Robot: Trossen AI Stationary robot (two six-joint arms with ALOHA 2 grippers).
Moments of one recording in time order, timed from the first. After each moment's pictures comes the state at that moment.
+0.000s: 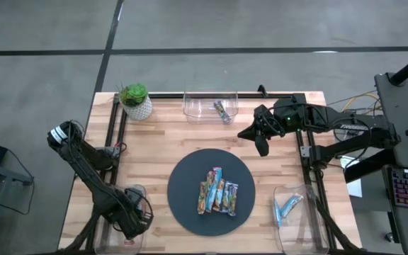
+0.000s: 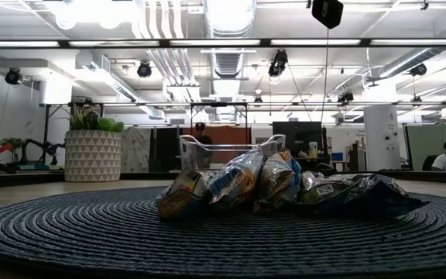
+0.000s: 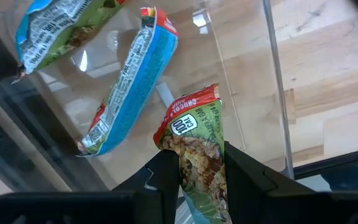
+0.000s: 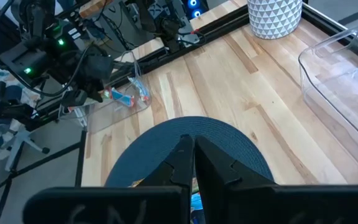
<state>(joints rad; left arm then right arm) -0.89 1.49 1.08 -0.97 0.12 -2.15 -0.07 1.11 1.17 -0.54 -0.10 0.45</state>
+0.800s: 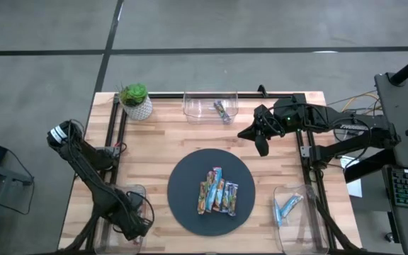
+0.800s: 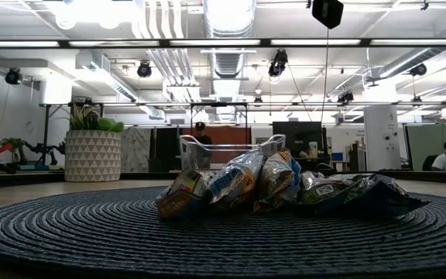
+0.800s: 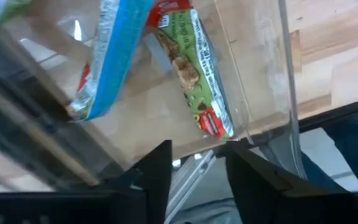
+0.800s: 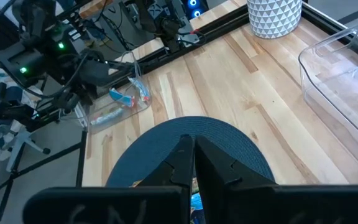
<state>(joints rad) -0.89 1.49 1.08 -0.89 0.25 -2.08 -0.07 1.11 1.17 -0.54 -0.10 0.46</state>
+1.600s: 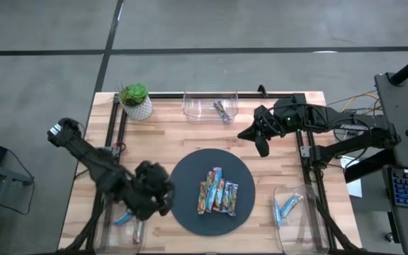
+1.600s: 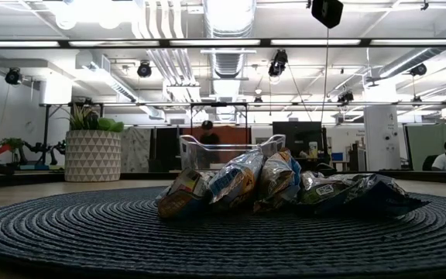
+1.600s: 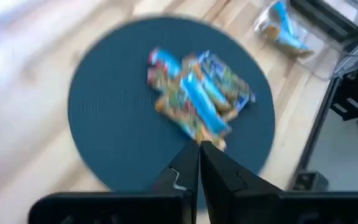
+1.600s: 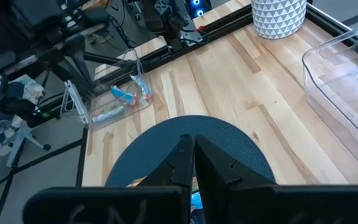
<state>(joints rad) -0.67 1.46 1.46 -1.05 -0.59 -1.22 -0.07 1.11 1.17 -0.54 -0.11 0.44</state>
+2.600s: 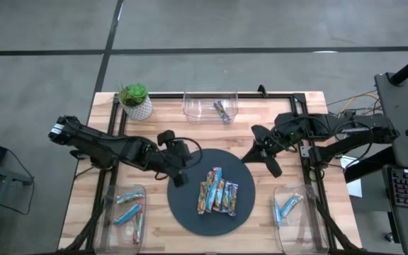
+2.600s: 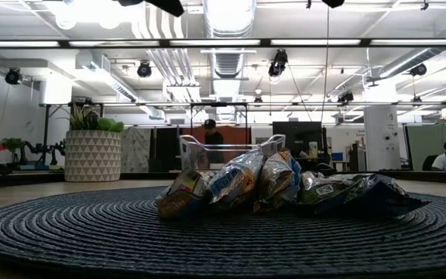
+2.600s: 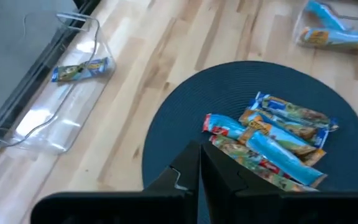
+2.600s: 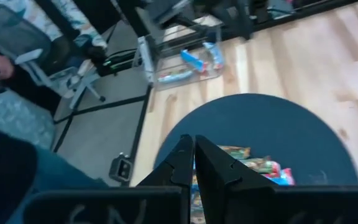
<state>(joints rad) -0.32 1.45 1.44 -0.87 -0.51 -0.47 0.10 1.12 1.17 -0.53 -0.26 0.39</state>
